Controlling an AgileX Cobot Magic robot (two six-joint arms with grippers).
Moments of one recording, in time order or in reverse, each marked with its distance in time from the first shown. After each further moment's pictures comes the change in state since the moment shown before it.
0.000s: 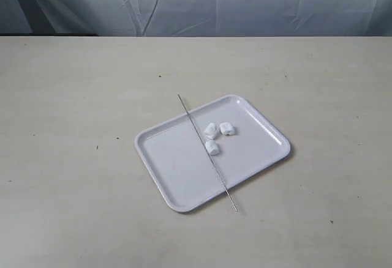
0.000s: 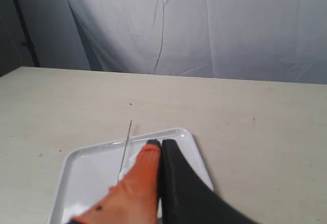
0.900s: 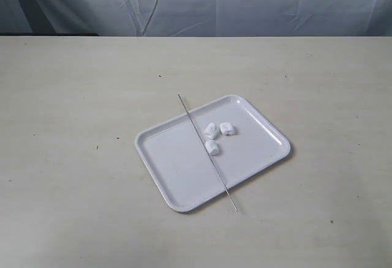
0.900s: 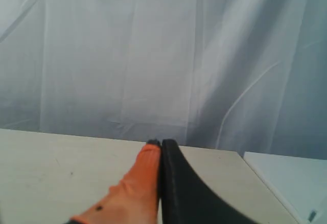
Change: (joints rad) left arm 0.117 -0.169 0.329 -0.058 -0.454 0.002; right arm -0.402 -0.142 0.240 -0.336 -0.382 0.000
